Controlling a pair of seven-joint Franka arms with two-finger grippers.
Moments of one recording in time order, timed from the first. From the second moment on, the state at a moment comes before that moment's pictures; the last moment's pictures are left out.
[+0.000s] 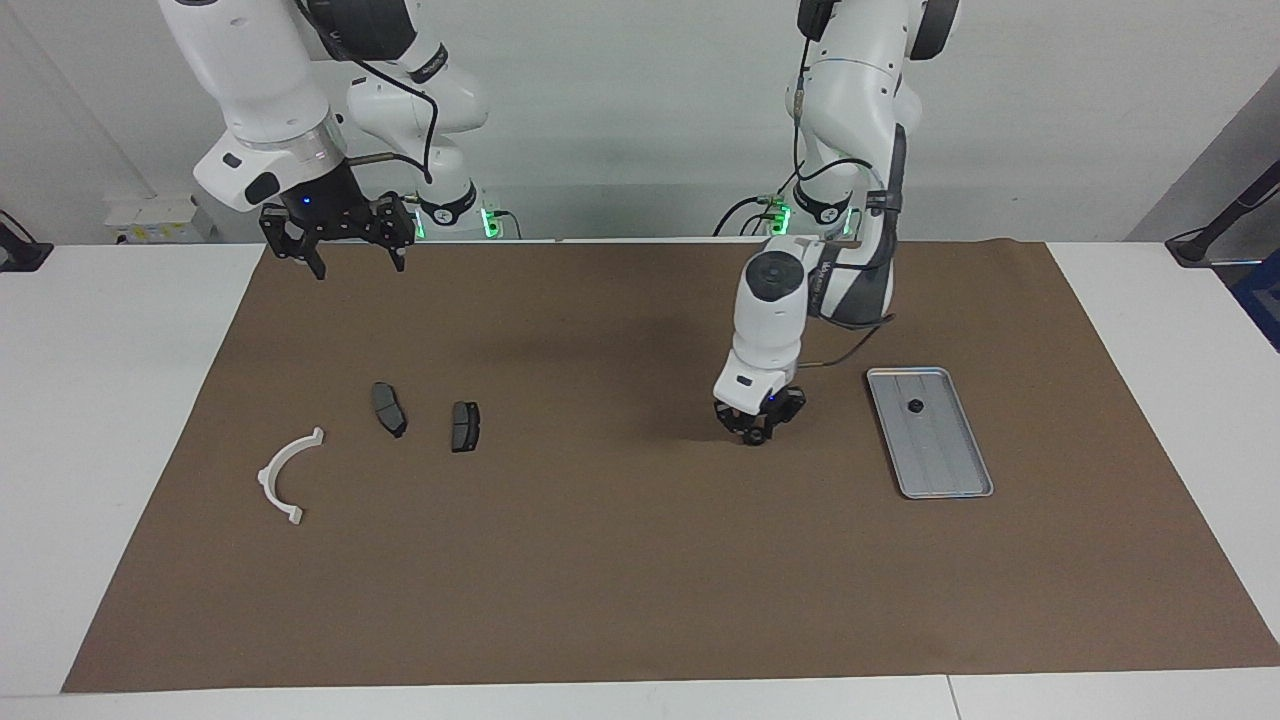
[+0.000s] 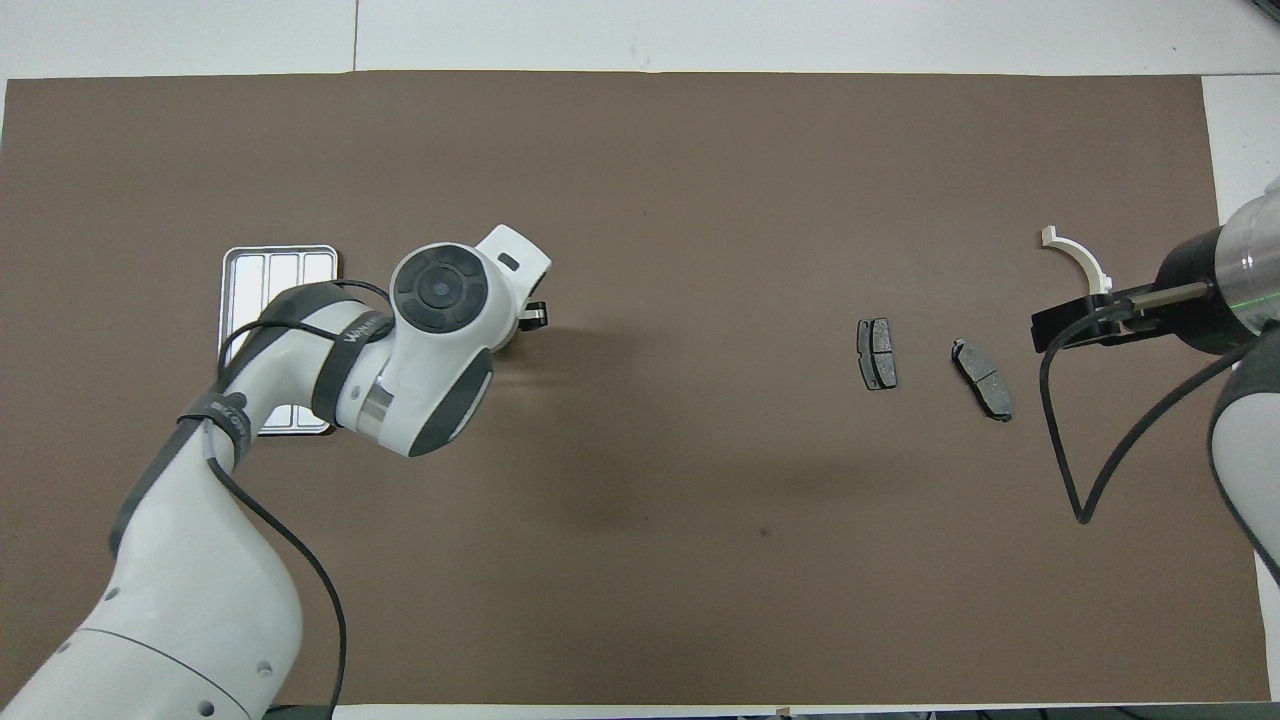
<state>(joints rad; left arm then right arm) -0.49 0.37 0.06 -1.90 0.13 2.34 -0.57 0.06 -0.05 0.02 -1.66 0.00 1.58 -0.02</state>
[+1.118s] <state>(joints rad) -0.05 0.23 0.05 -1.97 0.03 2.26 0.09 0.06 -0.05 0.02 -1.66 0.00 1.58 -0.02</state>
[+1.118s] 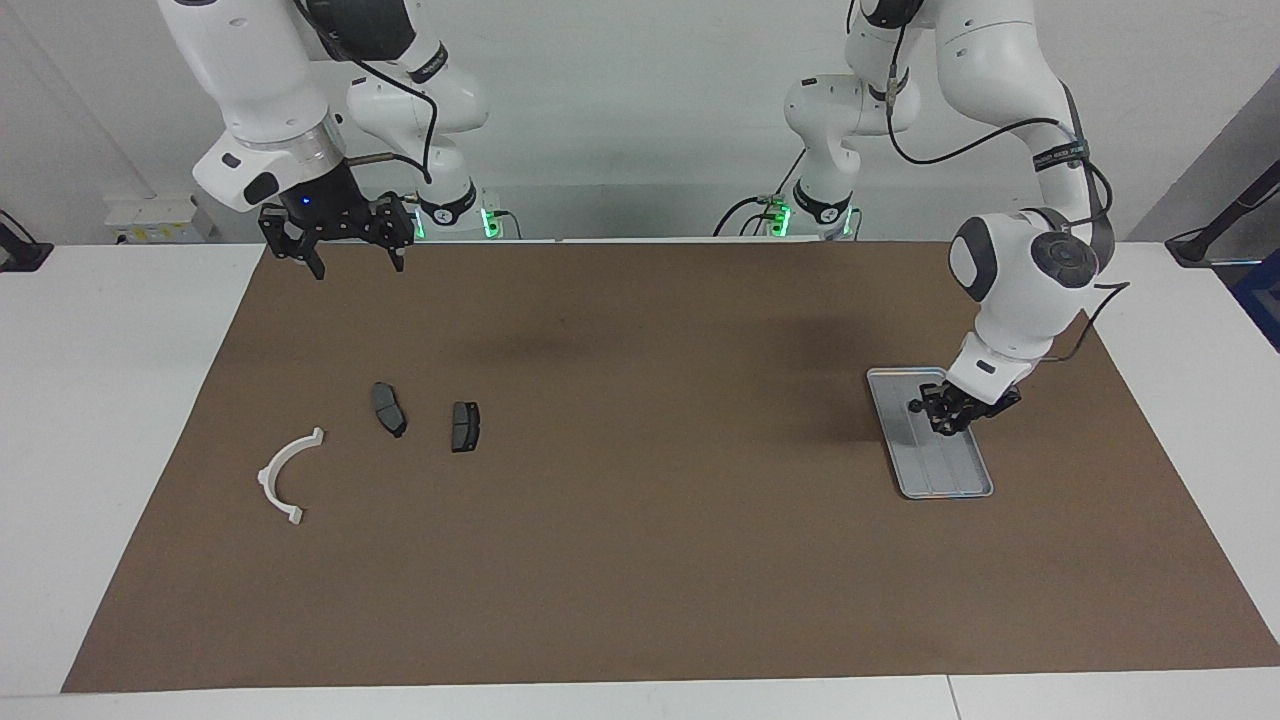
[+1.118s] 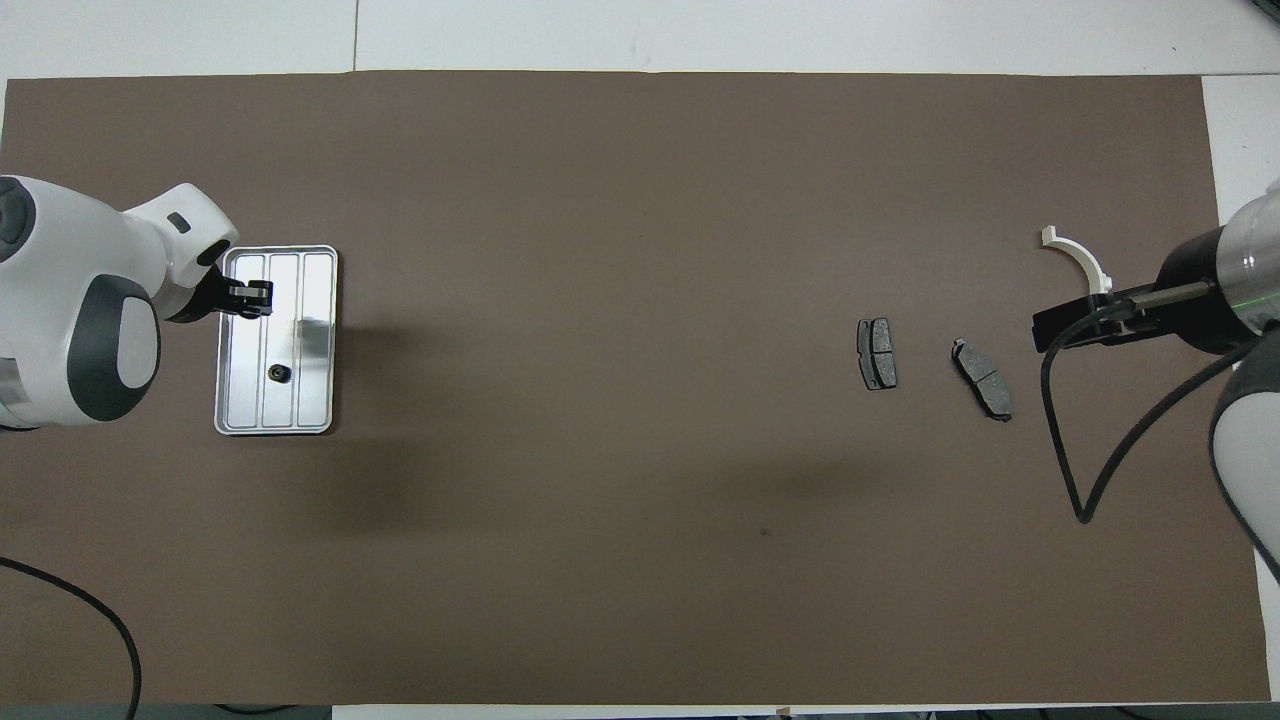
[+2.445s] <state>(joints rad) -0.05 0.28 0.03 -2.10 0.02 2.51 0.10 0.06 -0.05 0.02 -1.66 0.00 1.58 -0.02</state>
